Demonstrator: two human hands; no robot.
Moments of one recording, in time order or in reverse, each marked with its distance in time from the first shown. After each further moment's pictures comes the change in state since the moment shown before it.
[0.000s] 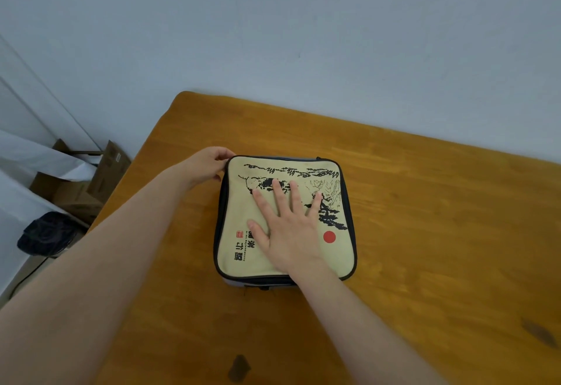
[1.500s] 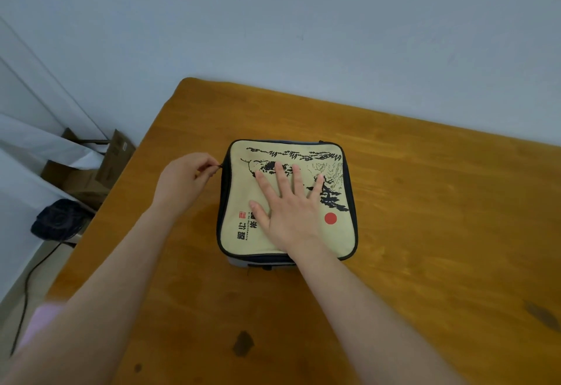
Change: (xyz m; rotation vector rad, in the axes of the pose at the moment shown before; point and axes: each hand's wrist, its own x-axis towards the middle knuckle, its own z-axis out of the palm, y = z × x) left_hand -0.079 -0.036 0.020 0.450 0.486 0.332; right_hand 0.002 -0.002 0.004 -0.003 -0.006 0.020
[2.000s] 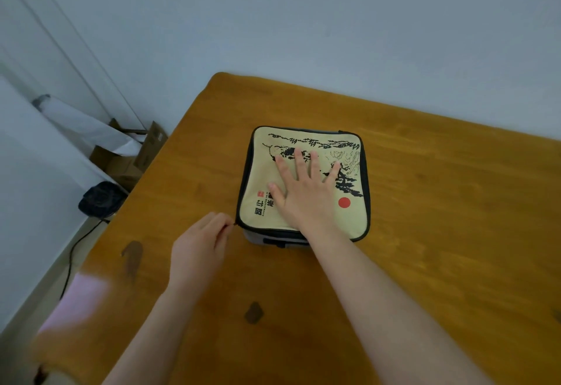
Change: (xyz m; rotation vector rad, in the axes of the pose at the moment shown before) left_hand -0.157 0.049 0.008 0.107 0.121 -0.108; right_hand -0.002 0.001 0.000 0.010 0.020 -0.013
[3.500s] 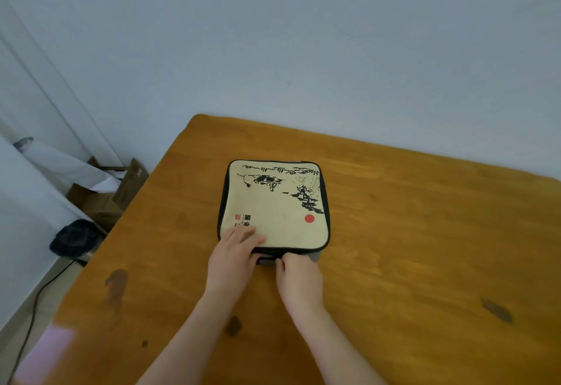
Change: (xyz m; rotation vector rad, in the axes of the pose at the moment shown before) left_hand 0.007 0.077 0.029 0.009 -0.088 0.089; right_hand -0.127 0.000 -0.024 0.362 0.013 0.271
